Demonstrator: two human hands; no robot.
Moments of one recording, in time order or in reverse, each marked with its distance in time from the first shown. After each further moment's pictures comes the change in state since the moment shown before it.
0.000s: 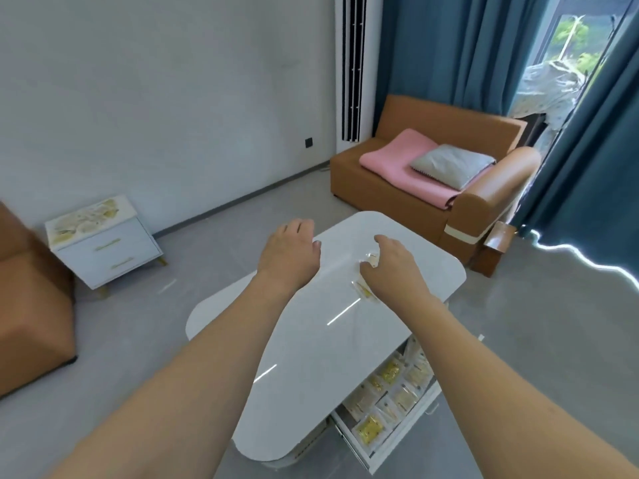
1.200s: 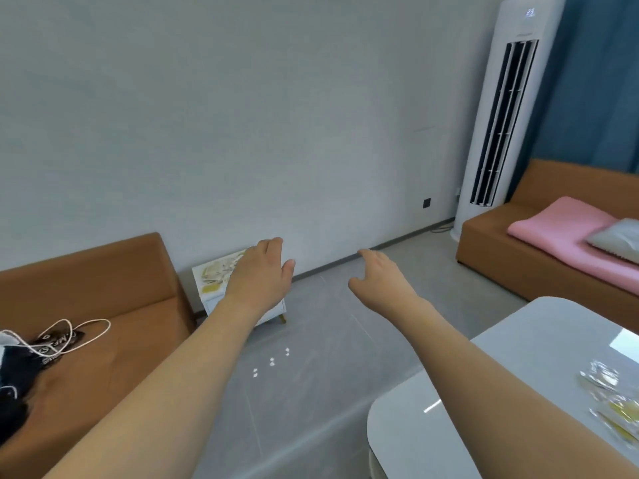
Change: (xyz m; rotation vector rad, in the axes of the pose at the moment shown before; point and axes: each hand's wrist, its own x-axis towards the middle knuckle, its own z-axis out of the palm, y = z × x) left_hand 0.046 -0.693 -0.202 0.080 0.089 -0.273; right_hand 0.184 -0.559 0.402 -0.028 -0.187 -0.304
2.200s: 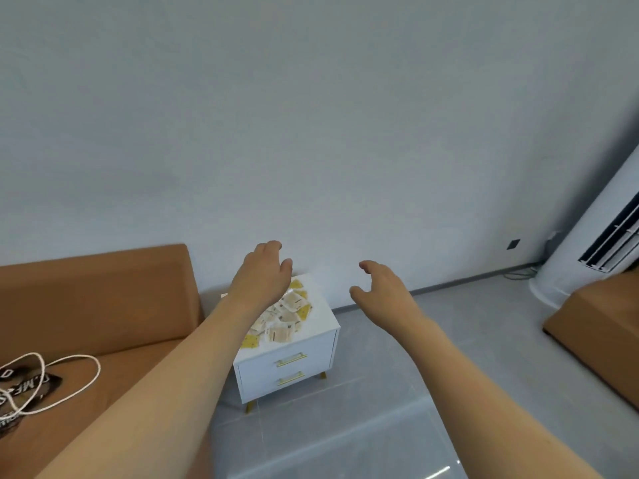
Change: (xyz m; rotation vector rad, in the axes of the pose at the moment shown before) left_hand 0.470 -0.467 0.093 -0.314 -0.048 -0.271; right_hand 0.561 -0.239 0.257 0.035 -0.107 -0.028
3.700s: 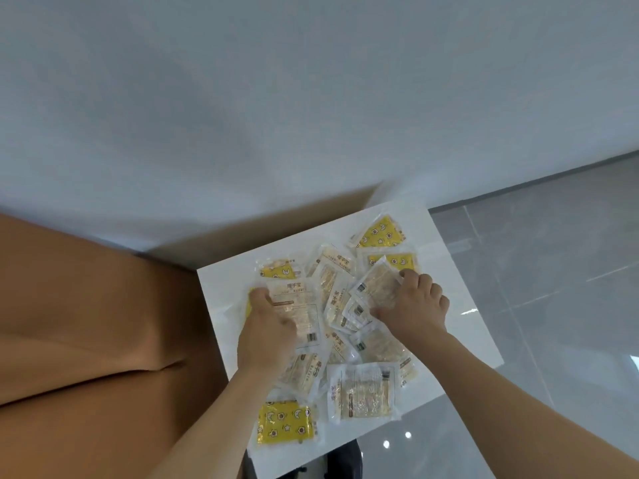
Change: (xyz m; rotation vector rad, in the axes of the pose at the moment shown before) left_hand 0.361 -0.465 0.432 -0.215 -0.399 -0.779; right_hand 0.512 0.232 0.551 -0.451 -0.389 0.493
